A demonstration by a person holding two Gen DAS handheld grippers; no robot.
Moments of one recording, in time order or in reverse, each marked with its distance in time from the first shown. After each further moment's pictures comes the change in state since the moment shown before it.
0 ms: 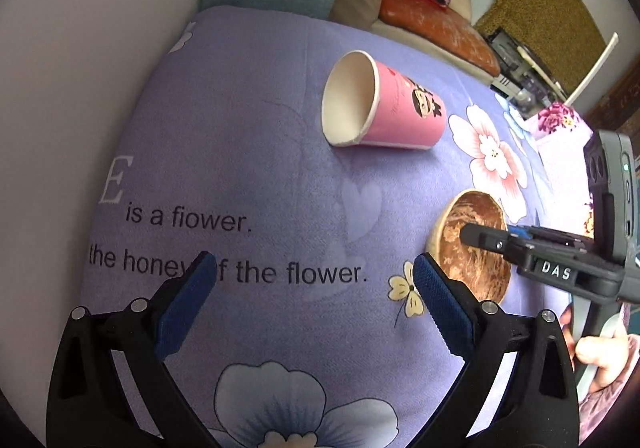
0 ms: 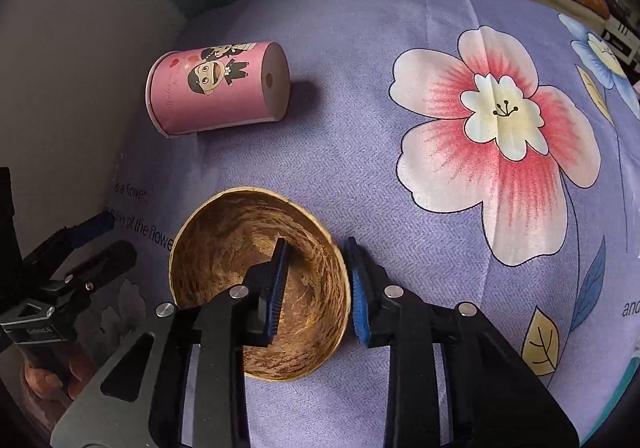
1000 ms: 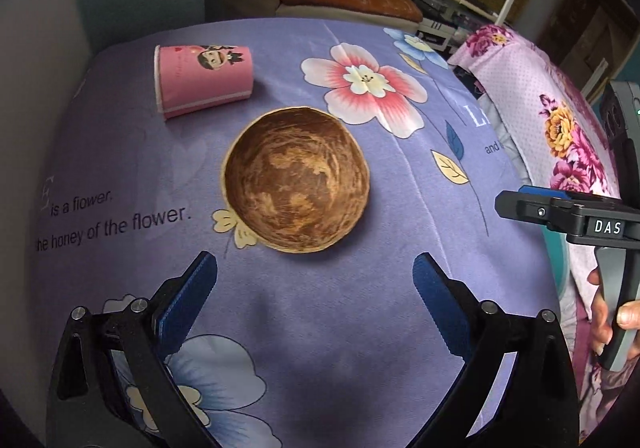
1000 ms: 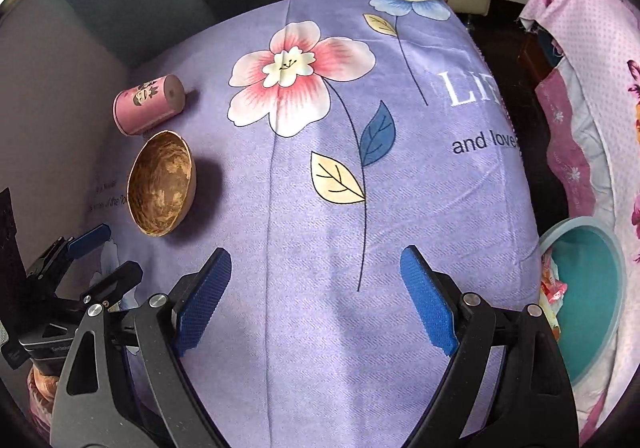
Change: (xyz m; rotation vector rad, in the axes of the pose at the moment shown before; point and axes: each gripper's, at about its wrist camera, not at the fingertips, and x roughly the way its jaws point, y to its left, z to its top) left arm -0.012 -0.113 -0.059 0.259 0.024 -0.052; right arm -0.106 -0.084 -0.098 0.227 -0.081 -0.118
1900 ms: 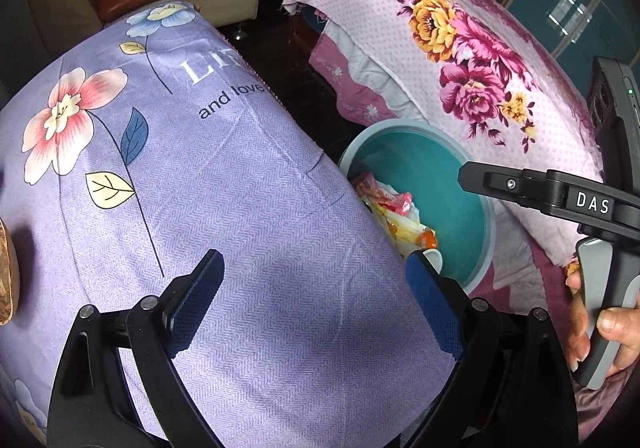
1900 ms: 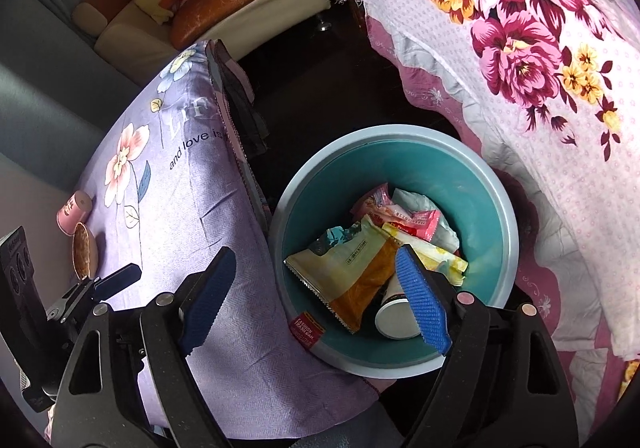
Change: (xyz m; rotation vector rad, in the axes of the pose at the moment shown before) left arm 0.067 -0.275 -0.014 0.352 0.116 -0.208; right arm -0.089 -0.238 -0.103 0.432 -0.165 -0.062
